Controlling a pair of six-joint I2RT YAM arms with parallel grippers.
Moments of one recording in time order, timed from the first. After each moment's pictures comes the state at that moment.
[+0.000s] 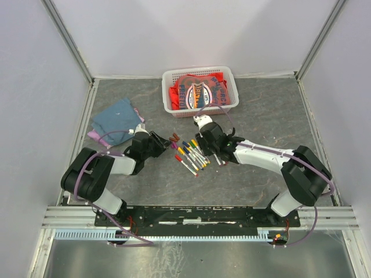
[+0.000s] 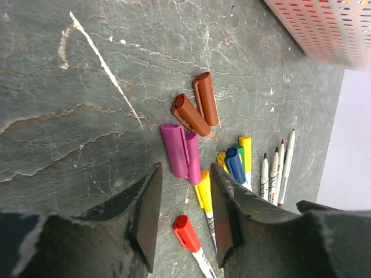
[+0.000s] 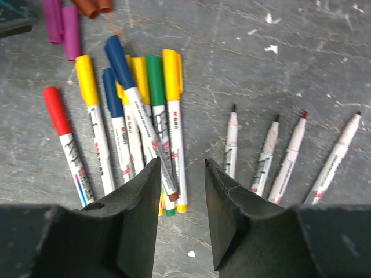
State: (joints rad) left arm -0.39 1.56 0.41 0.60 0.08 -1.02; right arm 0.80 1.56 0.91 -0.14 0.23 0.22
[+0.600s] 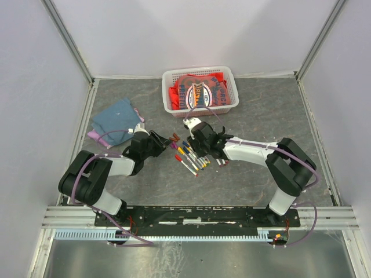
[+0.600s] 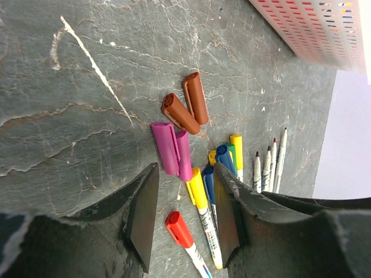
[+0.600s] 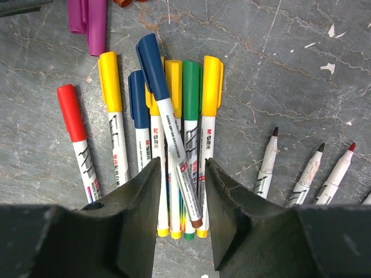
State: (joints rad) left arm -0.39 1.51 0.41 0.58 0.08 -1.02; right arm 0.84 1.71 1.01 -0.15 0.16 0.17
